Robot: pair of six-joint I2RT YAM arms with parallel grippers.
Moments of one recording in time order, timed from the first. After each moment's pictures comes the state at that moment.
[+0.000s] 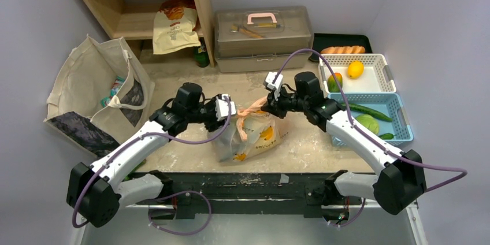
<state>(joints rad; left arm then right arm) -0.55 1.08 0.79 -0.36 0.51 0.66 0.53 1.22 0.91 -0.22 -0.55 -0.29</state>
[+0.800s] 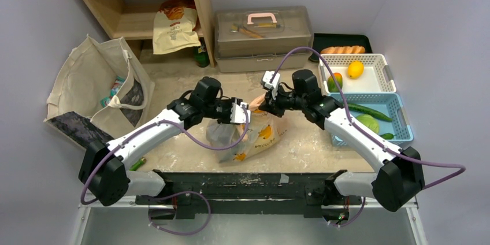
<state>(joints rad) -0.66 1.28 0.95 -0.34 0.54 0.94 0.55 1.25 0.95 -0.24 -0.57 -0.33</state>
